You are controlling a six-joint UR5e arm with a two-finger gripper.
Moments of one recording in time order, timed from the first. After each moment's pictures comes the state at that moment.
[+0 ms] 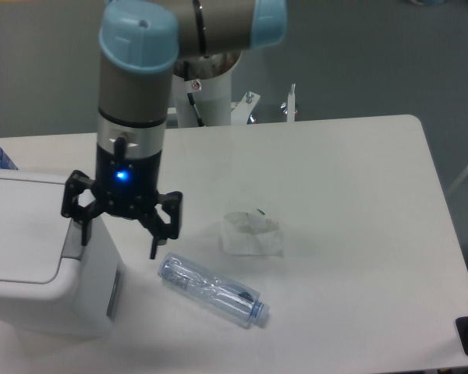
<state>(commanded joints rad) 2.15 -1.83 -1.43 -1.00 1.29 0.24</state>
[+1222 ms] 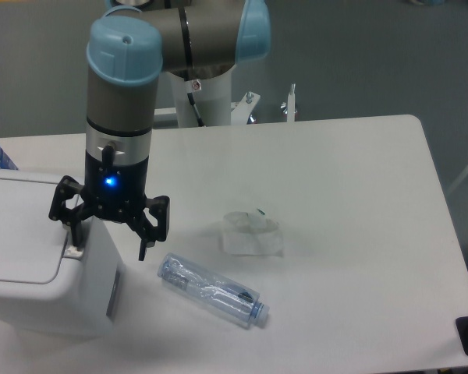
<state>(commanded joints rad) 2.15 -1.83 -1.44 -0.99 1.29 0.23</state>
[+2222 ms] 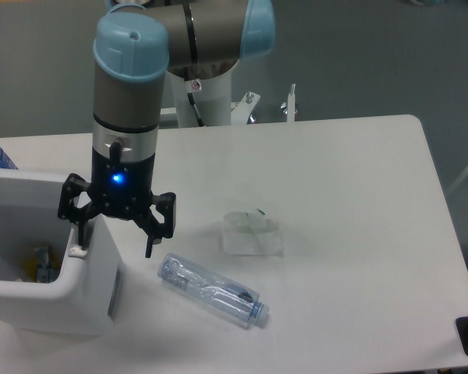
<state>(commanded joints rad) 2.17 -1.83 -1.45 -1.00 1.29 0.23</state>
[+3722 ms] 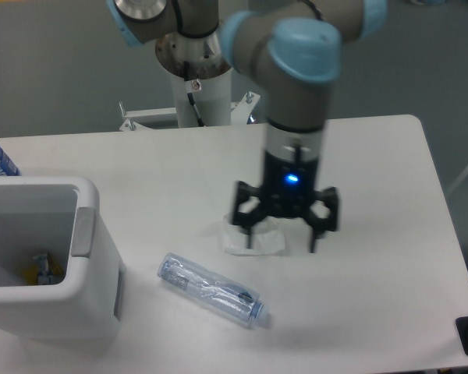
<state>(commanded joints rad) 2.59 -1.93 -1.47 -0.99 1.37 0.72</state>
